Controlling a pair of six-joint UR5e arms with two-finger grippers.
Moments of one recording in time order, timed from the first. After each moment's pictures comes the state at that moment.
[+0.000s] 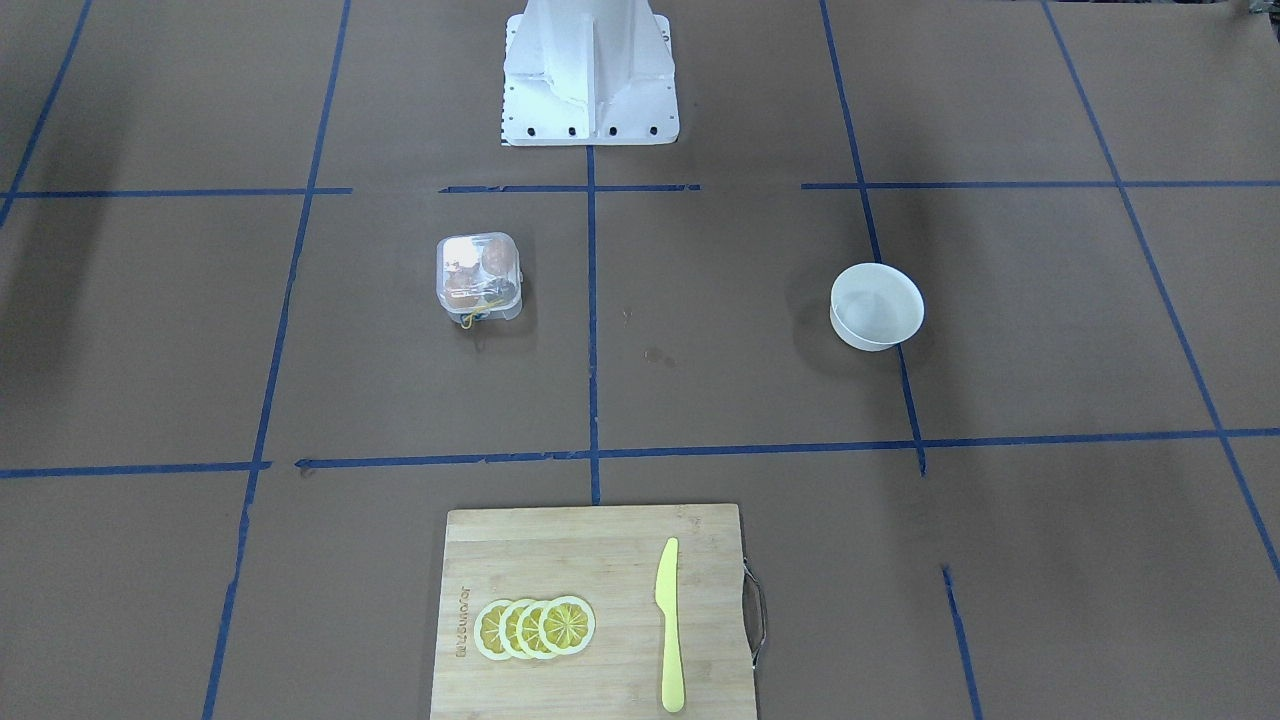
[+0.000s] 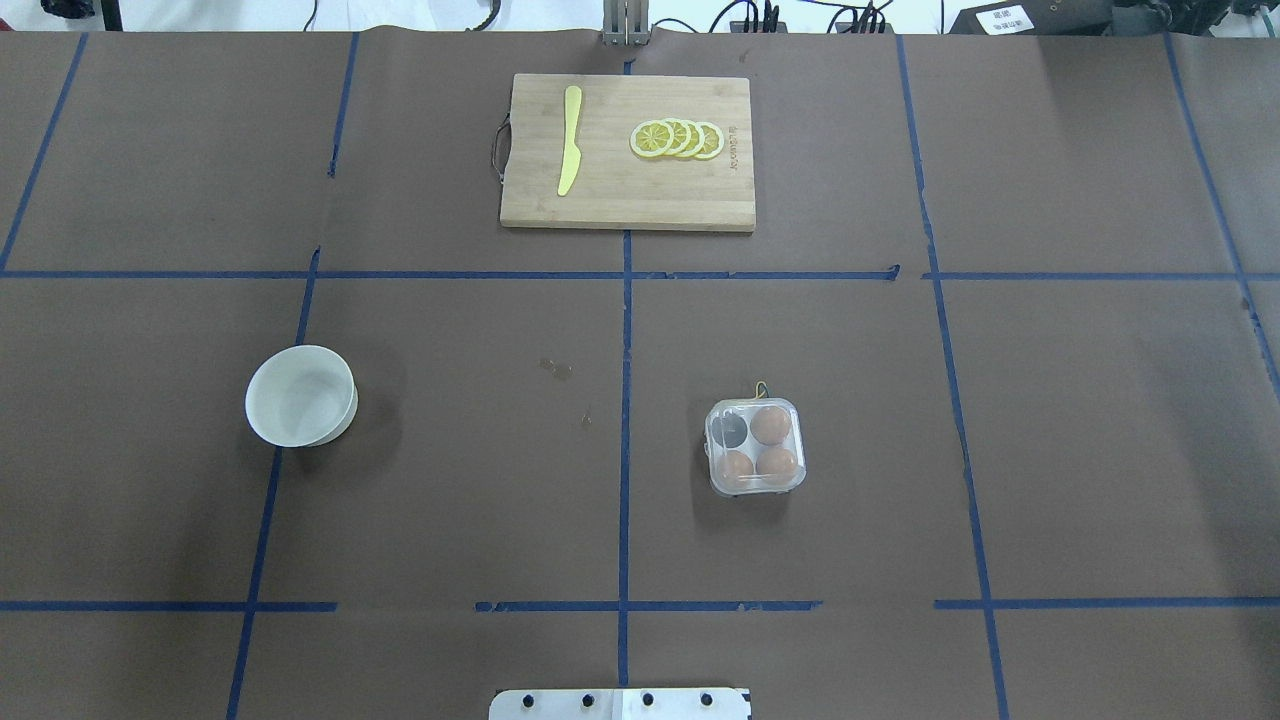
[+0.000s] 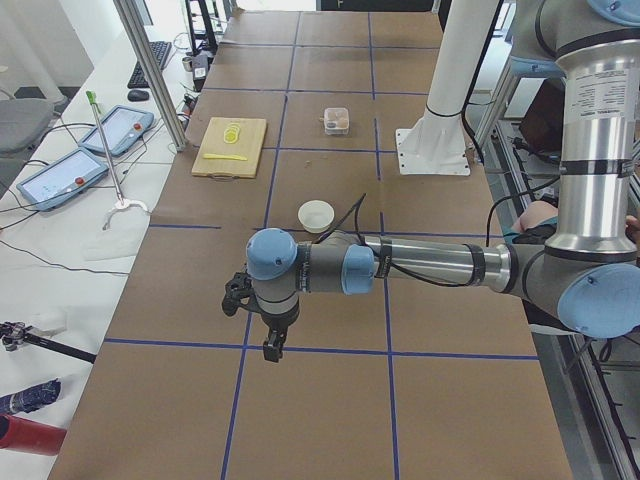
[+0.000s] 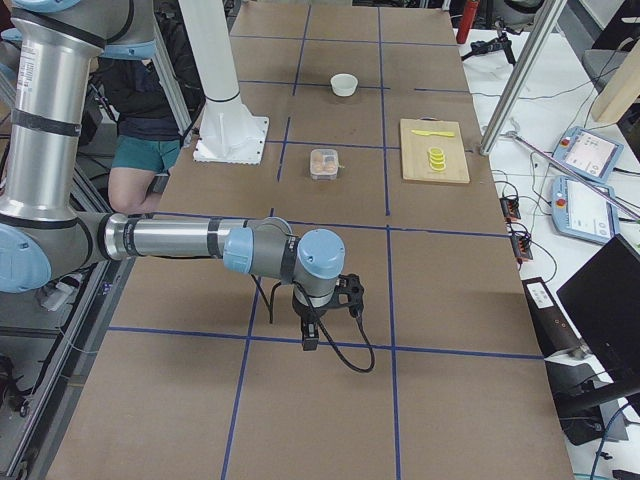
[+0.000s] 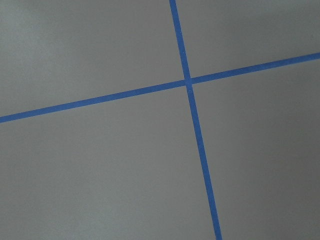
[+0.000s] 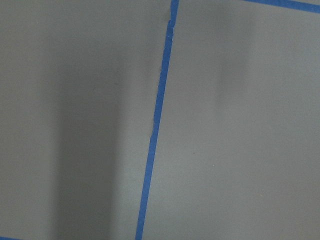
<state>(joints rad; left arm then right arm) -1.60 -1.53 -1.69 -1.52 -2.31 0.21 1.56 -1.81 1.84 -1.75 2.32 -0.23</state>
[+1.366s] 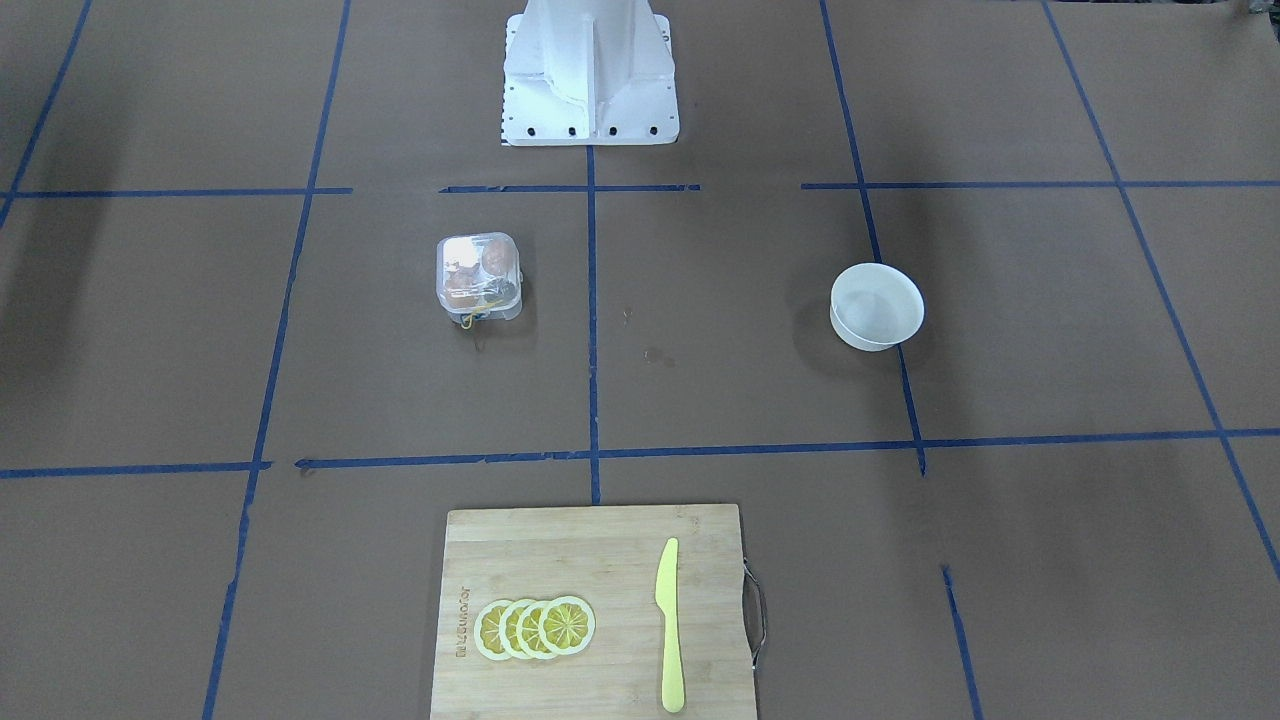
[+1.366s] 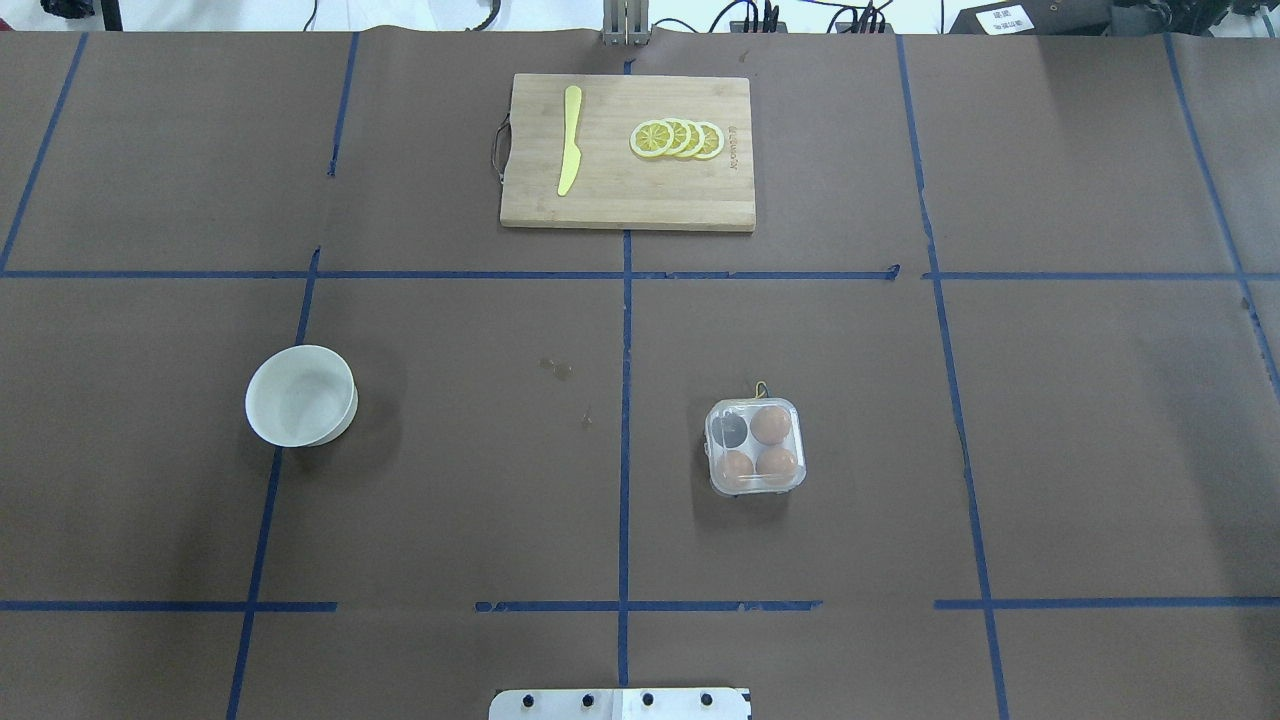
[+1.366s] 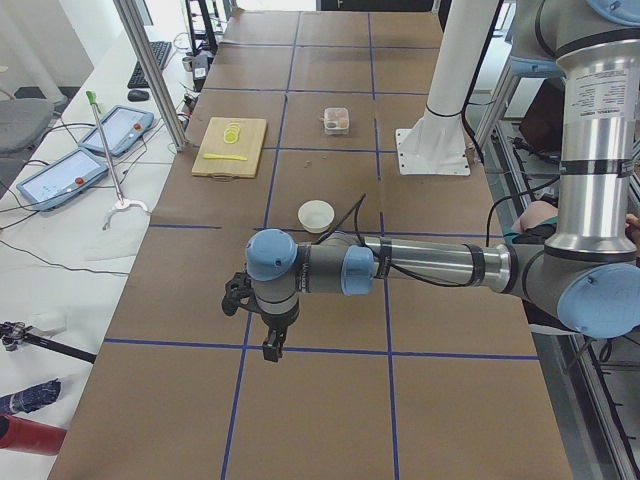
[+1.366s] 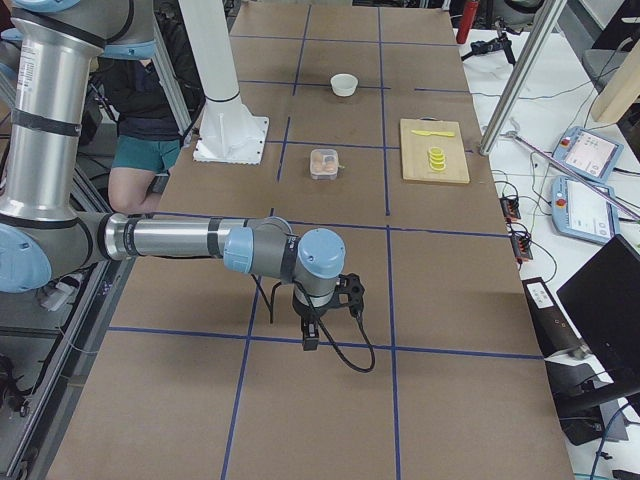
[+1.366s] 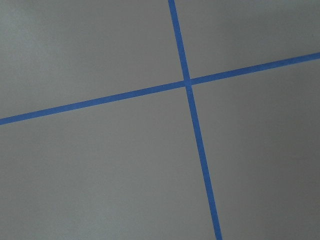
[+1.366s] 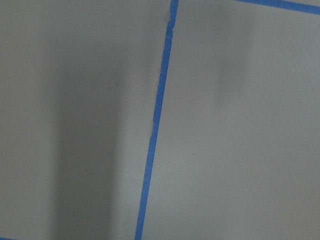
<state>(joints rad) -1.60 -1.52 -1.69 -1.52 -2.32 0.21 1.56 -1.81 1.84 -1.74 2.31 -0.23</state>
